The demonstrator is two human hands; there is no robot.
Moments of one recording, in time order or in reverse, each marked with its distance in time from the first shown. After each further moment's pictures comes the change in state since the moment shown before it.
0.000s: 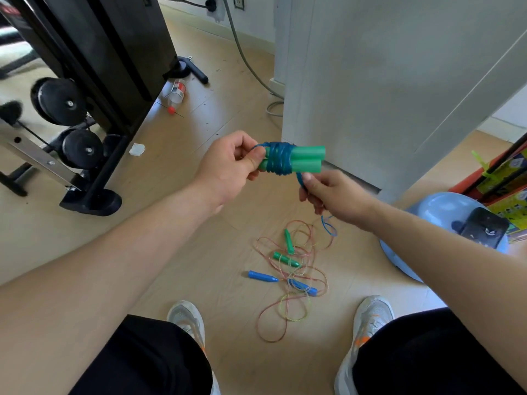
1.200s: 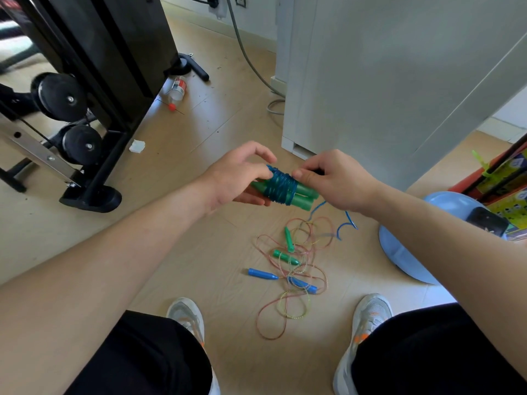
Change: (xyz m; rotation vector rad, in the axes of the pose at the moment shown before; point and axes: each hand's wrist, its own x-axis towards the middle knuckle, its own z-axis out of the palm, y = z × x) left_hand -0.011 0.008 -0.004 -0.020 -0.299 -0.323; right_hand -0.010 -0.044 -0.011 -0.340 0.049 -0.173
